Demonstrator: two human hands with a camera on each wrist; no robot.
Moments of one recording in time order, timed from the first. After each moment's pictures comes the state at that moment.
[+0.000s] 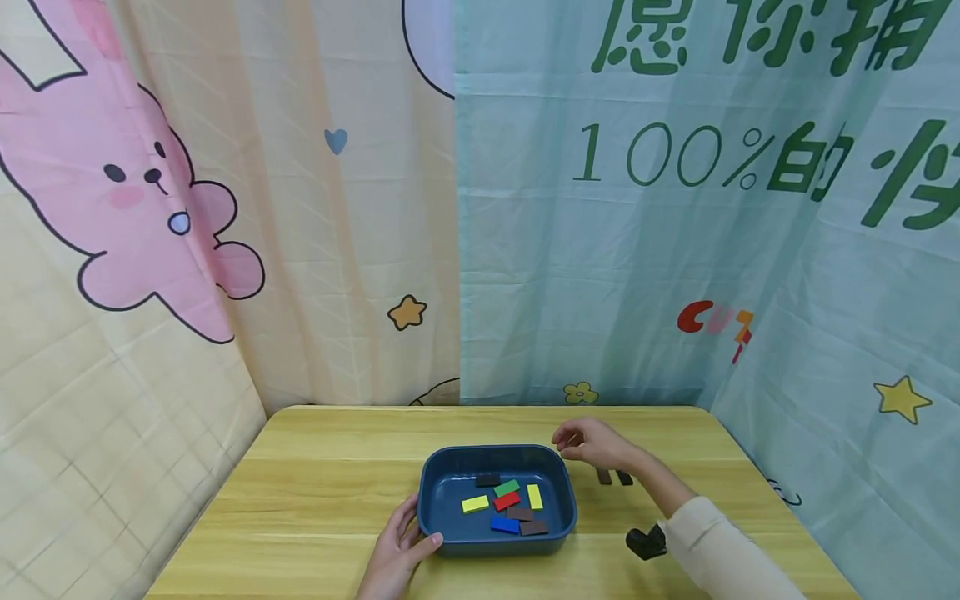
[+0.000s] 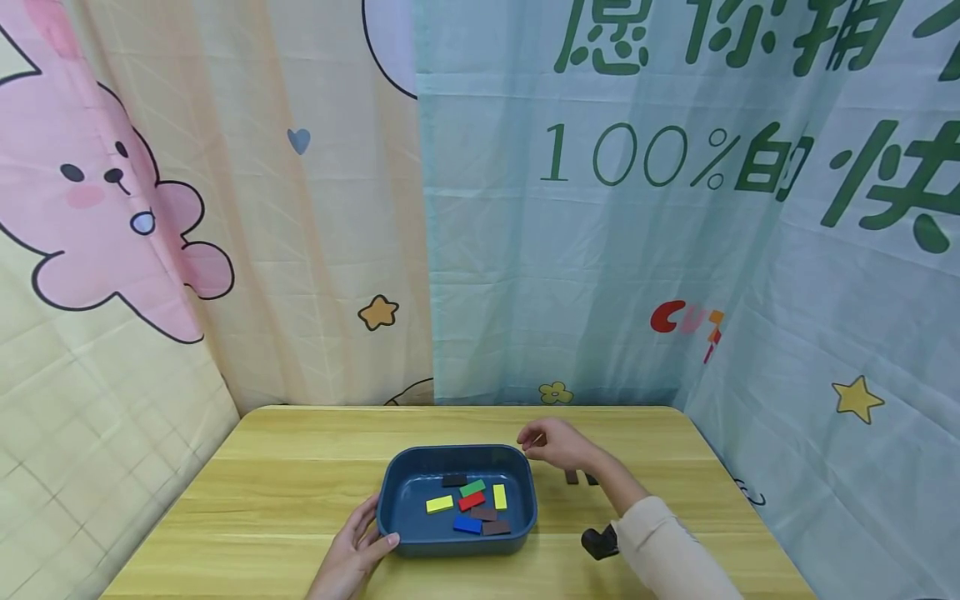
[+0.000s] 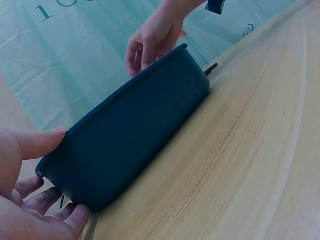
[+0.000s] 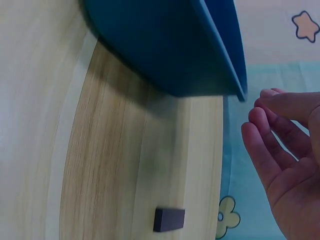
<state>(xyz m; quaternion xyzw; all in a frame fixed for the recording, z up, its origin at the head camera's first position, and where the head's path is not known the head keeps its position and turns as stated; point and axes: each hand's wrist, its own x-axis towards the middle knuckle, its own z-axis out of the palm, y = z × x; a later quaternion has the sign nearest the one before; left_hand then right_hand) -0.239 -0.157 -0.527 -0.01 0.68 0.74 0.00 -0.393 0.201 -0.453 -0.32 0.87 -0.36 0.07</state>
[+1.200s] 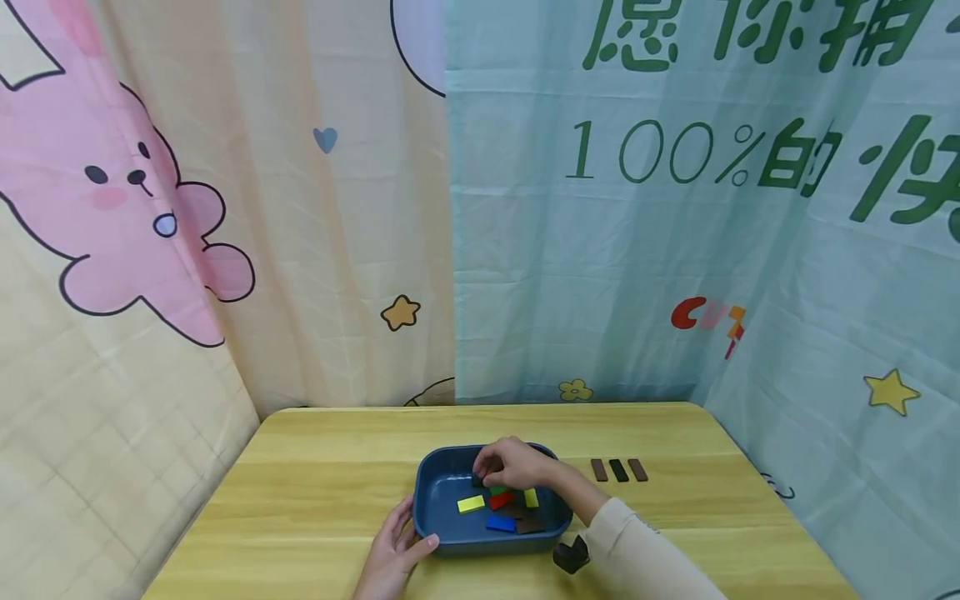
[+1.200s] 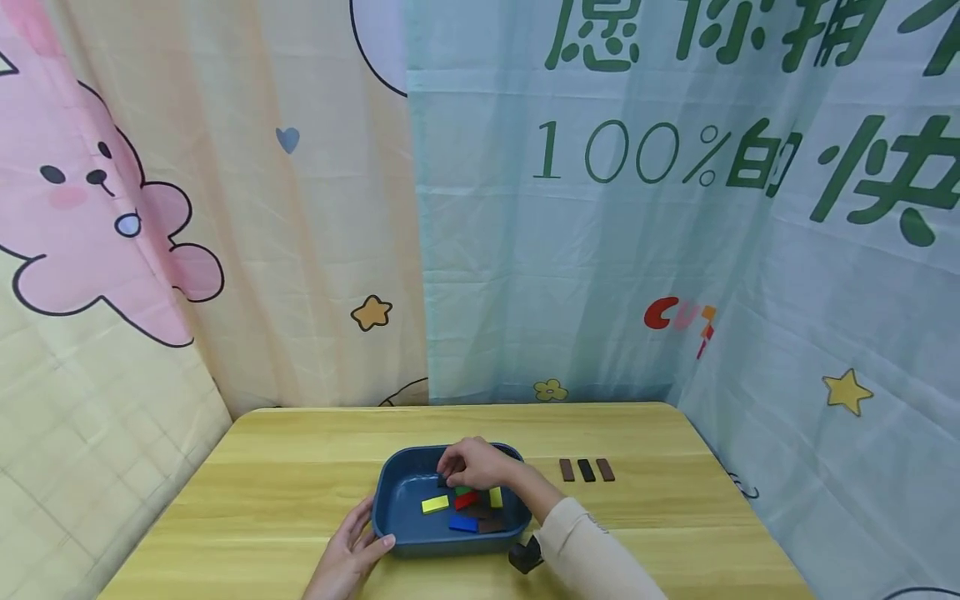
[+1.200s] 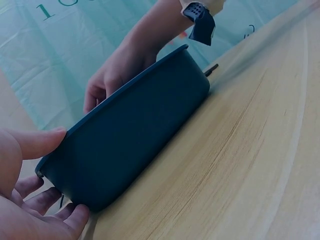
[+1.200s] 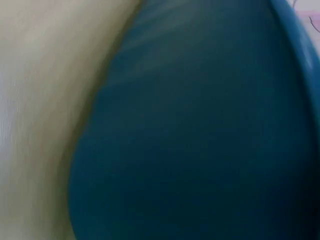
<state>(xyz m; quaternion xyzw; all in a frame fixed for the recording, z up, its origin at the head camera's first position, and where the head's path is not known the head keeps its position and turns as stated) -0.242 -0.160 -0.528 0.00 0.69 0.72 0.00 -0.390 0.082 -0.481 -0.40 0.86 -0.32 0.11</state>
